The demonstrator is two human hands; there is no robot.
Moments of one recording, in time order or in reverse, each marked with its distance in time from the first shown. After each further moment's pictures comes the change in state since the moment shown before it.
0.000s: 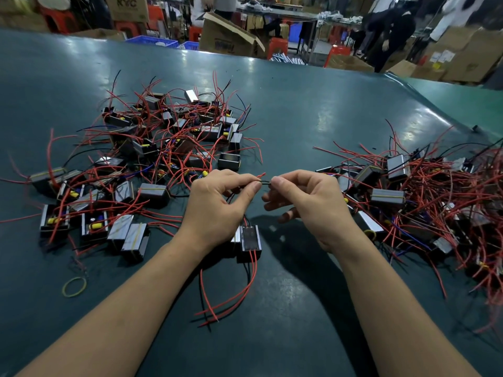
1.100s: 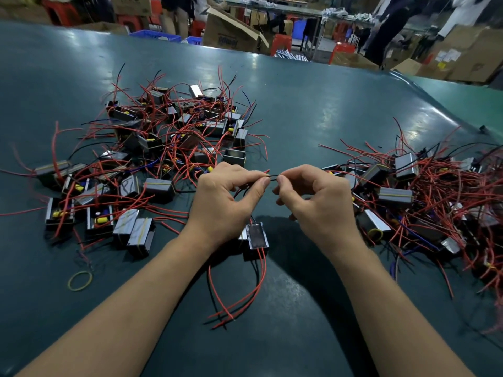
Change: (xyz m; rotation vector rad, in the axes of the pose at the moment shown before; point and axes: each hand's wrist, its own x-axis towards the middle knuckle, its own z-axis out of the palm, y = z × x) left_hand 0.000 0.005 -0.001 0.007 0.024 0.049; right_hand -0.001 0.013 0.003 -0.462 0.178 -0.465
